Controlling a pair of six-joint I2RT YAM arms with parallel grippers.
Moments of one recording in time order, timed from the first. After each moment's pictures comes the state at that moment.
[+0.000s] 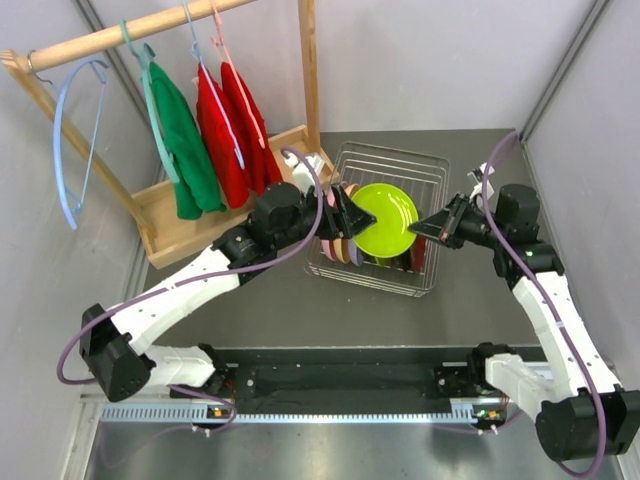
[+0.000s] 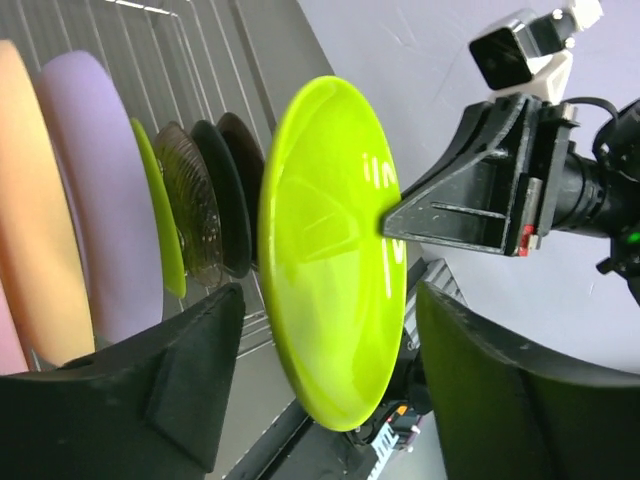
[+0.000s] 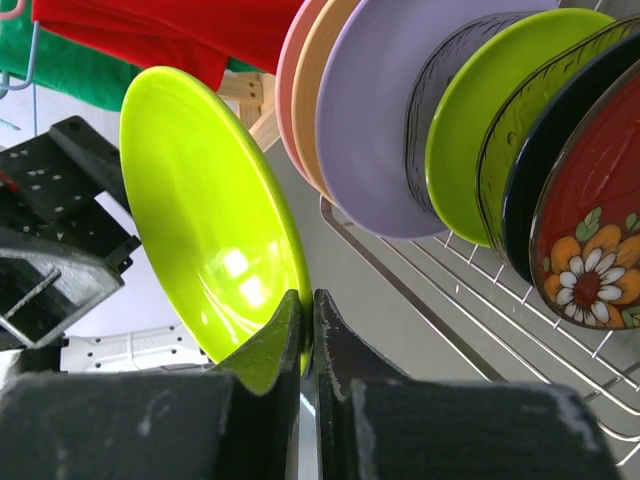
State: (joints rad) left arm -0.81 1.26 1.13 -0.09 0.13 -0.76; right arm 0.11 0.94 0.89 -0.38 -0.73 0.77
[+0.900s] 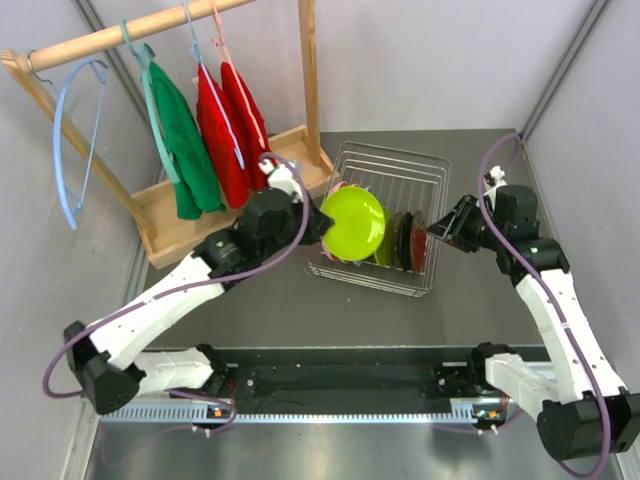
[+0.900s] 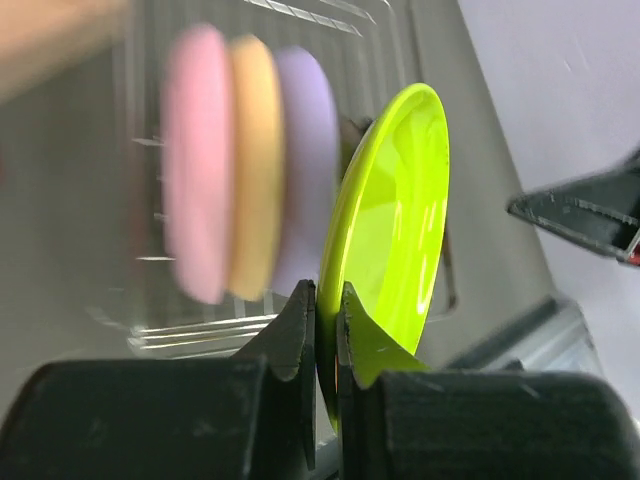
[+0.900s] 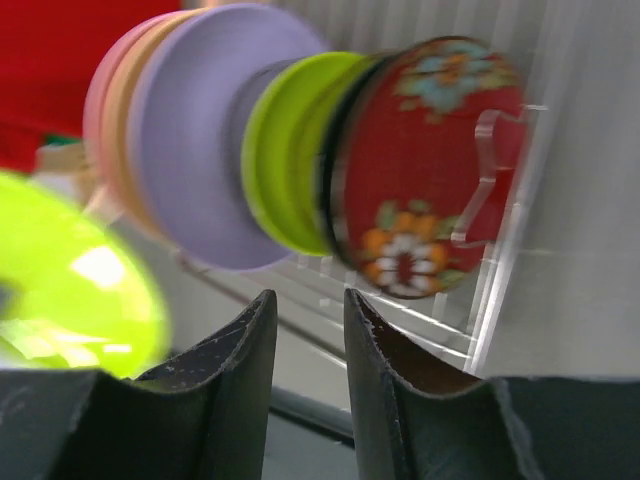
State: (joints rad) left arm -0.81 1.19 1.14 -0.34 -0.11 -0.68; right arm 0.13 0.95 0.96 -0.62 -0.37 0.63
